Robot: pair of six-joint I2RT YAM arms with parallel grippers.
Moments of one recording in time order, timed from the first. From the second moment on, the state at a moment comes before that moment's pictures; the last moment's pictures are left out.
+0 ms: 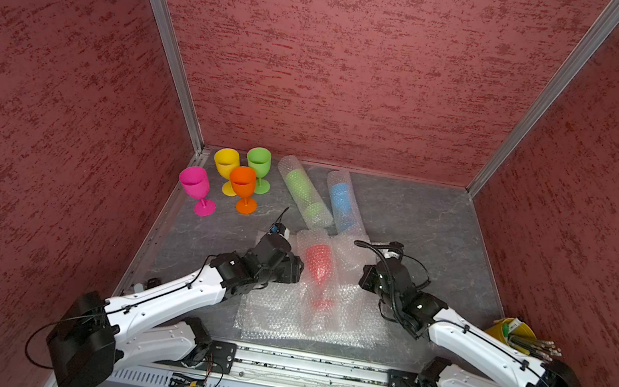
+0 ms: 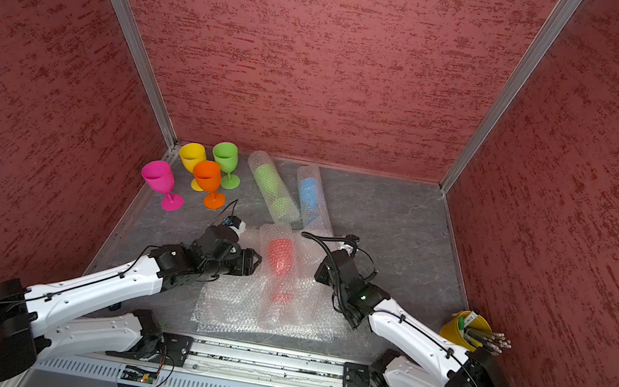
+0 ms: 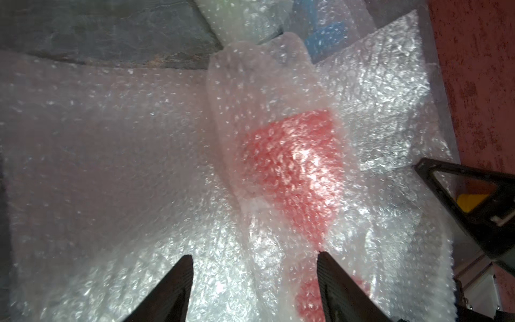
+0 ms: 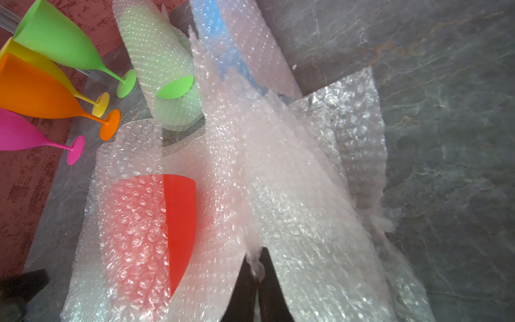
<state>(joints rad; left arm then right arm) -0.80 1.11 0.73 -0.46 -0.08 -0.73 0.74 1.11 0.54 -0.14 0.26 0.85</state>
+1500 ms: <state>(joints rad) -0.60 0.96 0.78 -0.79 -0.12 -0.81 0.66 1.05 0.44 -0.15 0.27 0.88</state>
